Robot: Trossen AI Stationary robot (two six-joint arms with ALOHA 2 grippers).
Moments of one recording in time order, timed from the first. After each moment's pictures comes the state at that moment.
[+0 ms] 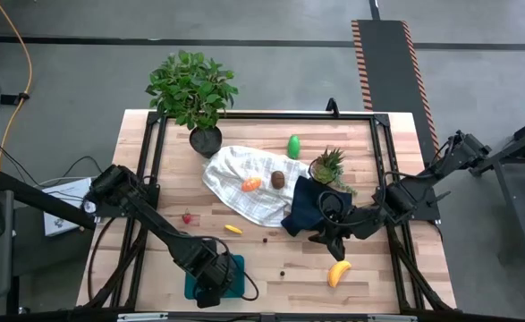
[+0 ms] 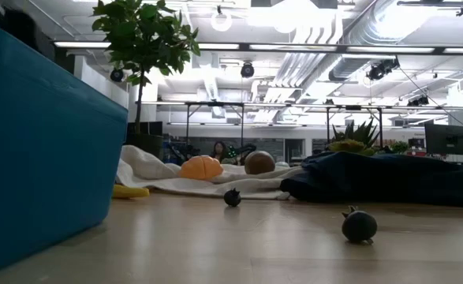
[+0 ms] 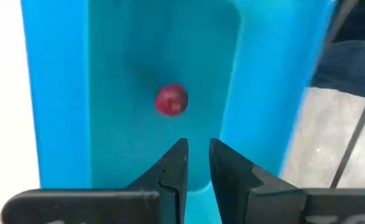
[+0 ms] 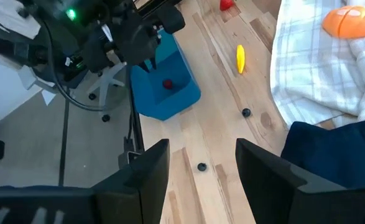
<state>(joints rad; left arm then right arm) -0.56 1.84 1.33 -0.81 0.14 -0.86 0.58 1.24 1.11 -0.54 0.31 0.89</state>
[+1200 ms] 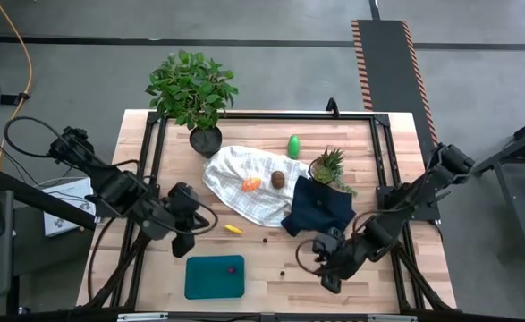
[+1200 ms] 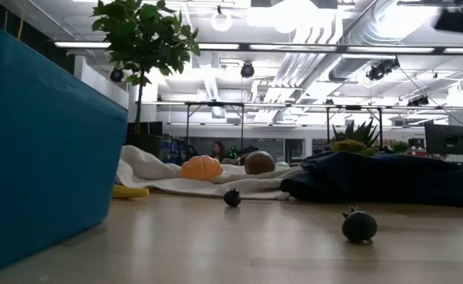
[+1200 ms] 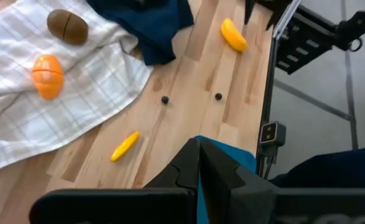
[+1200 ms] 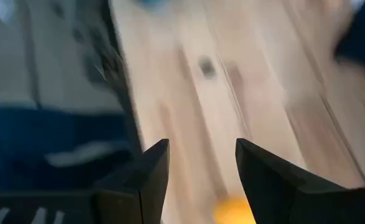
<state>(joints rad) -0.52 1.22 1.33 -0.98 -0.41 -0.91 0.71 1.52 1.11 -0.59 0.13 1.02</state>
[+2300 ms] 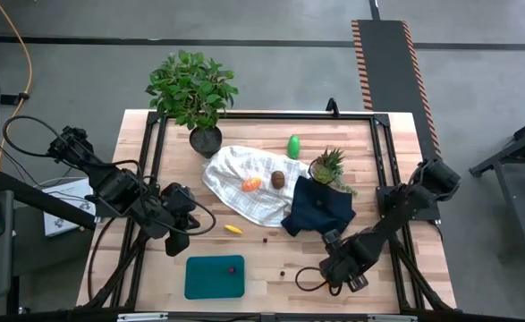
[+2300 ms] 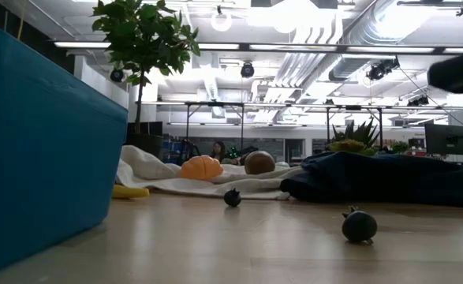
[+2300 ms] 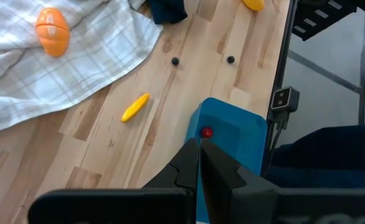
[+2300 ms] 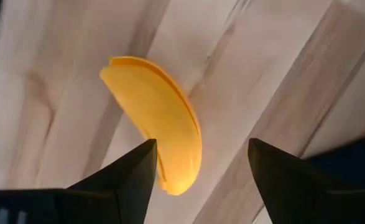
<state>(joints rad) -0.52 1.22 1.33 -1.11 -0.30 -0.96 0.73 1.73 1.11 -0.85 -0.04 0.26</state>
